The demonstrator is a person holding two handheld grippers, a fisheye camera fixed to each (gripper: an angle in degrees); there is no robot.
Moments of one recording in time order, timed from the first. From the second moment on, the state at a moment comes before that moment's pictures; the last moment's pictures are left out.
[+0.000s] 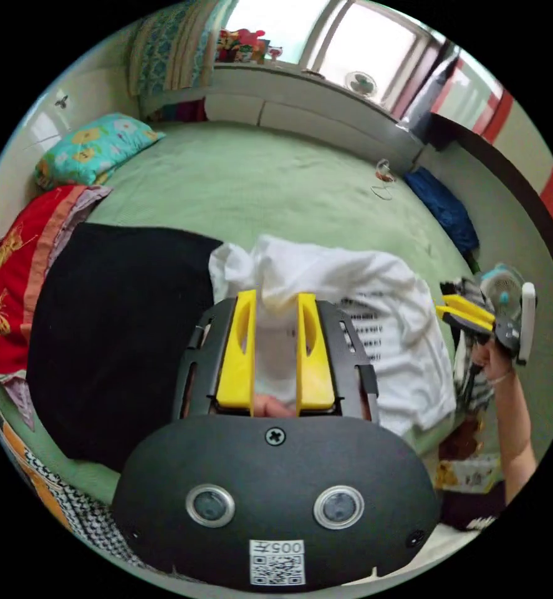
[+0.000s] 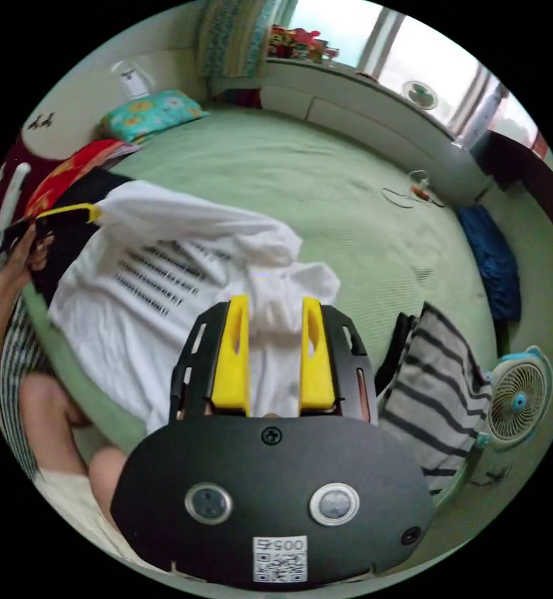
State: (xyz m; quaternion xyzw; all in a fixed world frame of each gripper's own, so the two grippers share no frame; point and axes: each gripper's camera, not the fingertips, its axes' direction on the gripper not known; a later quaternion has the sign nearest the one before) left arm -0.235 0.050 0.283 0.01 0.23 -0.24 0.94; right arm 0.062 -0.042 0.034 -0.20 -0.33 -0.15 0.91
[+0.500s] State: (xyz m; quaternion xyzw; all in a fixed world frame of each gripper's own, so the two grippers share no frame) left arm -0.121 0.113 0.271 -0.09 0.23 -0.04 0.97; right arm 0.089 0.079 -0.055 -0.20 -0.38 -0.25 0.87
